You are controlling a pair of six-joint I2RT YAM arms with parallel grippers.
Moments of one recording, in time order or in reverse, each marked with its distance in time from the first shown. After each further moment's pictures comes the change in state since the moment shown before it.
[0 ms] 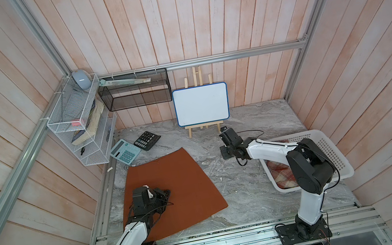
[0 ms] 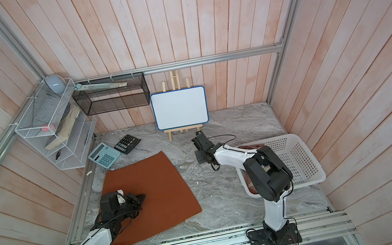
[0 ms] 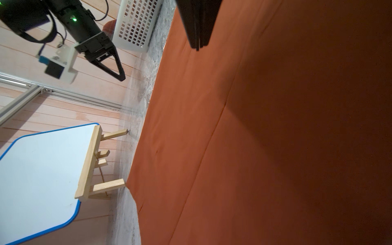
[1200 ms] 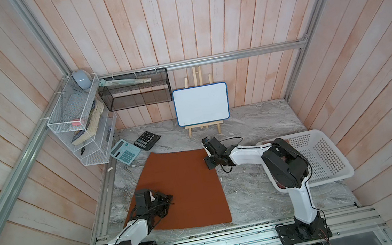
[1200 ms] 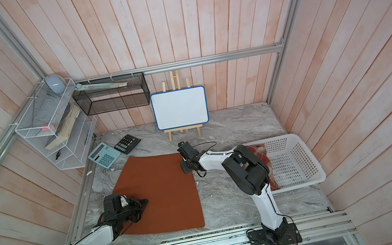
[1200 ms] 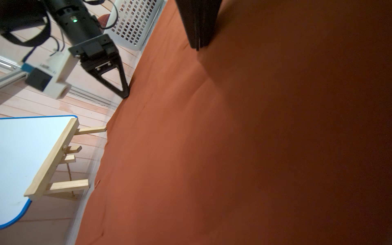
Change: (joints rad) left arm 0.004 0.193 -0.006 0.074 0.037 -0.039; right arm 0.058 0.150 -0.020 0.117 -0.142 0.014
